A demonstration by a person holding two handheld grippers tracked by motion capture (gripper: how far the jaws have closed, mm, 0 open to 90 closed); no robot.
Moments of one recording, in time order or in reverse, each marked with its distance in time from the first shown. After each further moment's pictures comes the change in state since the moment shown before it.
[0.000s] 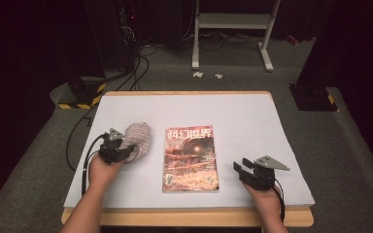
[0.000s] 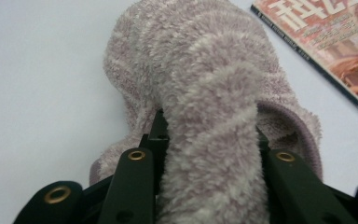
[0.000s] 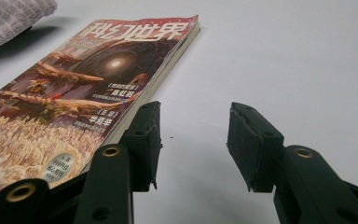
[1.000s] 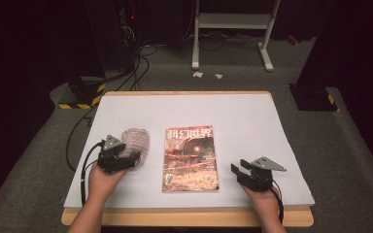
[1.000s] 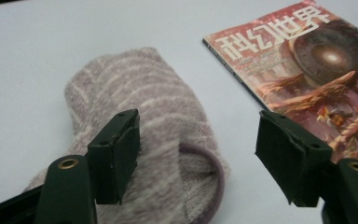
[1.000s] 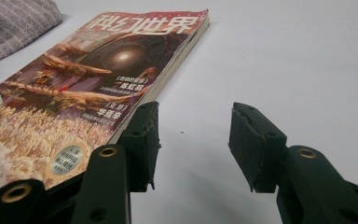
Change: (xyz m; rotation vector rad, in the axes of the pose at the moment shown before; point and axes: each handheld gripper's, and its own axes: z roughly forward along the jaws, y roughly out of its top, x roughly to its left) left arm -0.032 -0.002 -0.036 -0.130 -0.061 -0.044; right arm 0.007 -0.002 0.002 0.017 0.010 -0.026
